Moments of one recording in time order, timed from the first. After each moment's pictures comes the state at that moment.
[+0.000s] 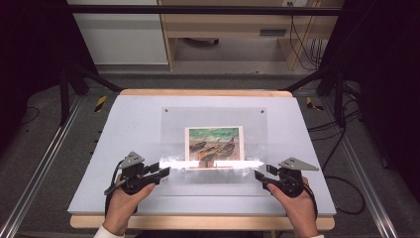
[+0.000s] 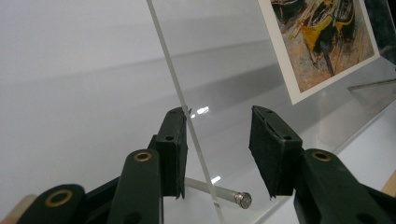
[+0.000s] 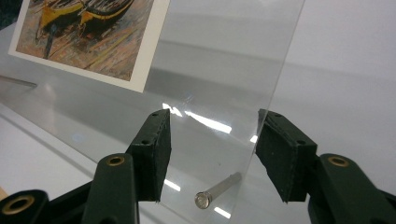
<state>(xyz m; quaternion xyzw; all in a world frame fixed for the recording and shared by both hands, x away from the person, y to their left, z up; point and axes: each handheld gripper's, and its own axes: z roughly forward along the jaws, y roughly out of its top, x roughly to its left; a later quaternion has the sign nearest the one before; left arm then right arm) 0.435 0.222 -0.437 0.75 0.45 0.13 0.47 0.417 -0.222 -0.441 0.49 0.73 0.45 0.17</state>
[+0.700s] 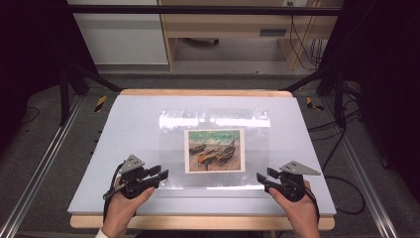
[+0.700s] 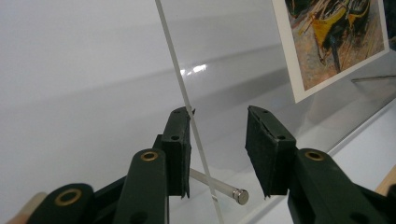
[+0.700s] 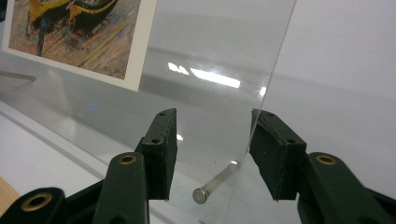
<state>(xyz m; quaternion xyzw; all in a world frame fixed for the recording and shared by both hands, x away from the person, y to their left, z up) 0.423 0.220 -0.436 0.75 0.44 0.15 0.46 0.406 -0.223 -0.441 0.49 0.73 0.44 0.18</state>
